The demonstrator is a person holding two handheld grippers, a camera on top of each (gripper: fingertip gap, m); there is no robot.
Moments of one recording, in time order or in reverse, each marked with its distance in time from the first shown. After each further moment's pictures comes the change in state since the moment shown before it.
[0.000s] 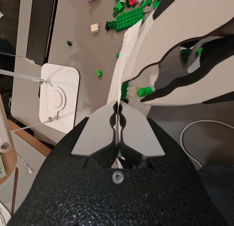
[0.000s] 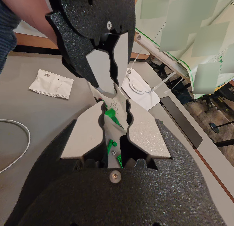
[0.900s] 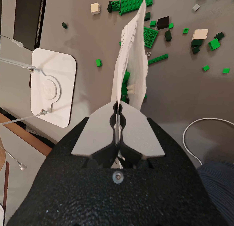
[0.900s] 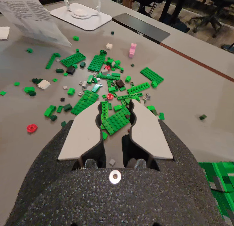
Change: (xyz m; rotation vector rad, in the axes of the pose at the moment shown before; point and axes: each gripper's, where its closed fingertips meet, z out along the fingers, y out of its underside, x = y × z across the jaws) left arm -0.007 0.017 0.012 -0.067 0.023 -0.053; right arm 0.114 0.222 -0.190 -0.175 0.123 0.437
